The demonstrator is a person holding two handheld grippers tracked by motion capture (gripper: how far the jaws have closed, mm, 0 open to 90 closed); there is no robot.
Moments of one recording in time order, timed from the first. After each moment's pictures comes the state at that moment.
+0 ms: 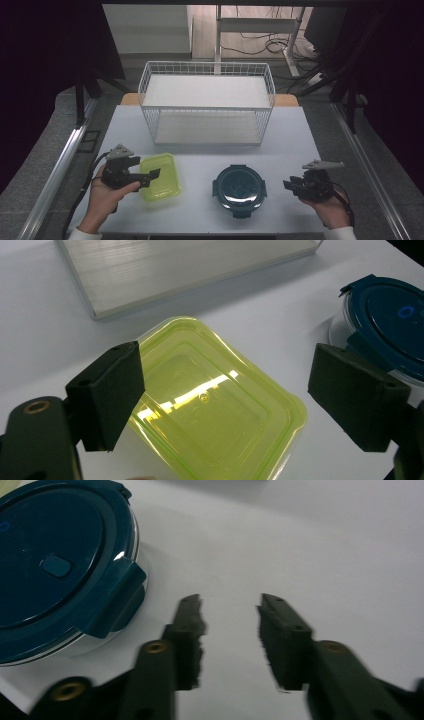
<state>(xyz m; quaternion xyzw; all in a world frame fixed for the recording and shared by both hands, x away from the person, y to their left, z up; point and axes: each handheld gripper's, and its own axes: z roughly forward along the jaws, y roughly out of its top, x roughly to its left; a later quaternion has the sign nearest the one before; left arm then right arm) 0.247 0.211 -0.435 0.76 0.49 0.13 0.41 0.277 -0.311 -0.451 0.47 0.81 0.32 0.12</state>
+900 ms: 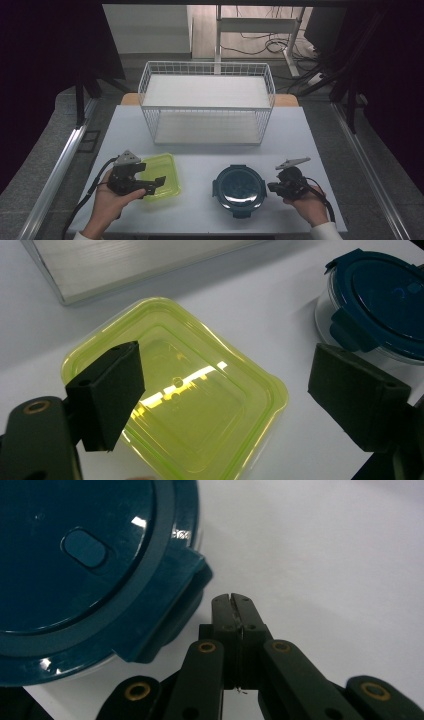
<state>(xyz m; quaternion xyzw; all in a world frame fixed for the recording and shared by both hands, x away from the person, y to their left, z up) 0.238 0.196 -0.443 0.78 0.48 0.11 0.40 0.291 -0.259 -0.471 0.43 0.86 0.25 0.08</state>
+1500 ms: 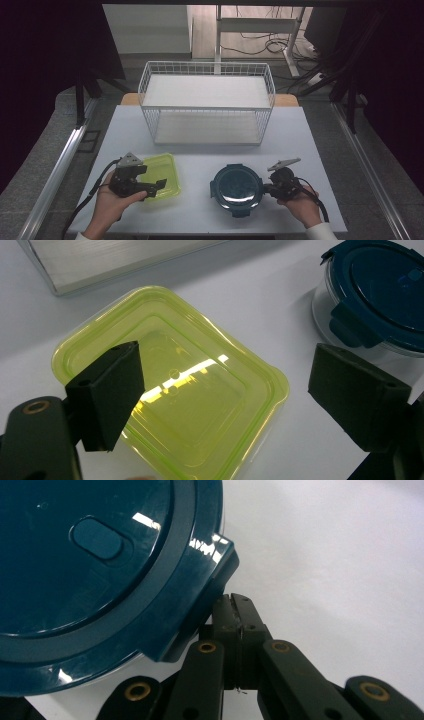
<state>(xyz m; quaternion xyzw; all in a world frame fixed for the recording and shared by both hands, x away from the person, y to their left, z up) 0.237 0.193 -0.448 0.78 0.48 0.11 0.39 0.290 -0.241 -0.475 0.42 0.87 0.24 0.08</state>
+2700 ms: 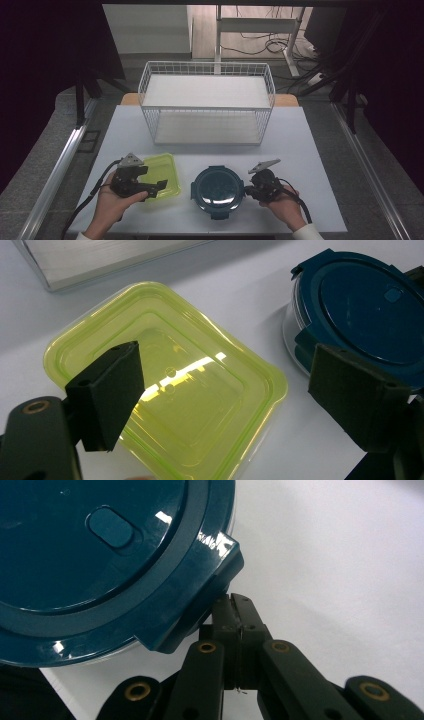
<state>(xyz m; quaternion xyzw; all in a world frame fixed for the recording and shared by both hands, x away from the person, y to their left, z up) 0.238 0.192 -0.451 0.78 0.48 0.10 0.38 0.285 -0.195 -0.480 0.38 0.89 0.26 0.05</state>
